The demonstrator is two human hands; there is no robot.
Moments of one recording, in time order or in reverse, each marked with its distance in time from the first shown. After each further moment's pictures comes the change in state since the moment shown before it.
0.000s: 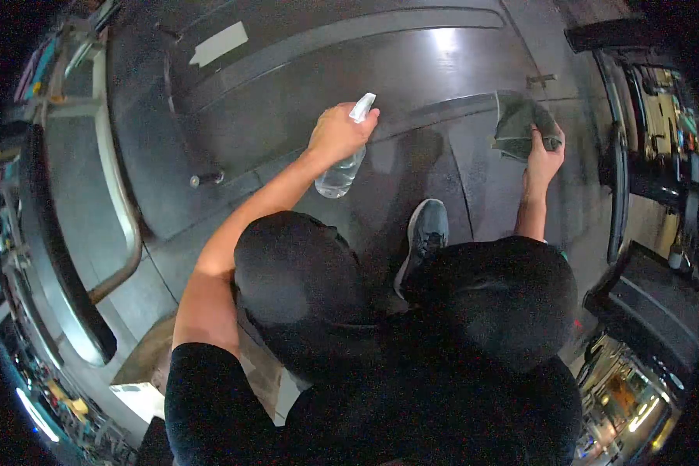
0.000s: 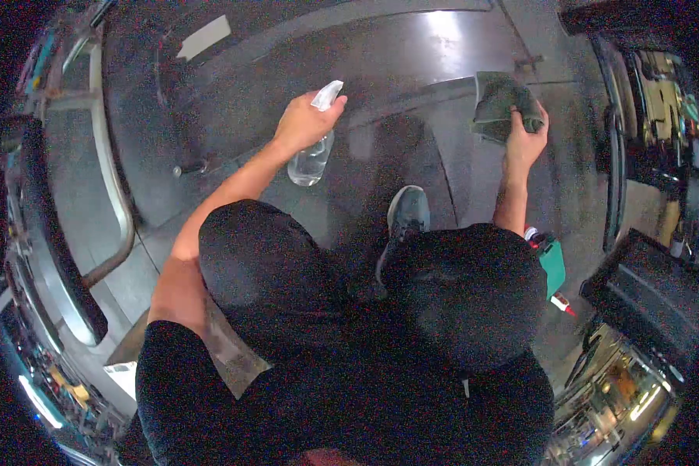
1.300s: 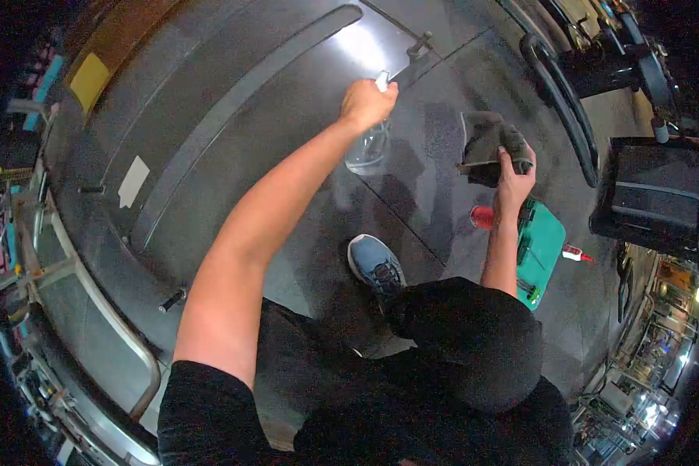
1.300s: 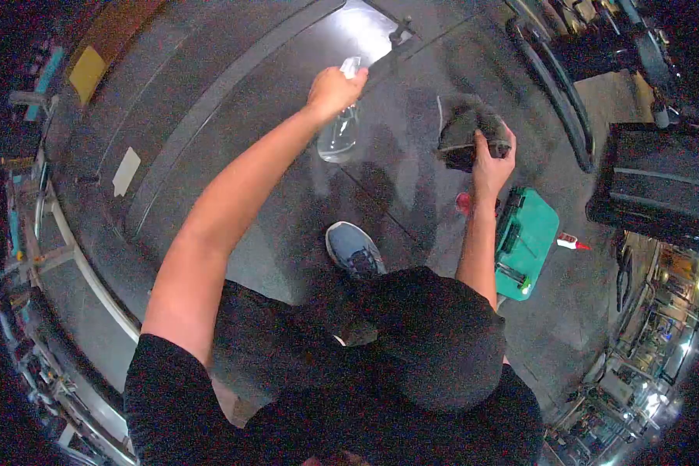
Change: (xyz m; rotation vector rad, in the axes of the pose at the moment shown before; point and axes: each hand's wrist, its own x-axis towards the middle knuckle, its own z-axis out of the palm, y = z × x) left_hand 0.147 0.184 0.228 0.128 -0.265 0.215; right_hand -0.027 0.020 -0.151 -0.010 0.336 0.094
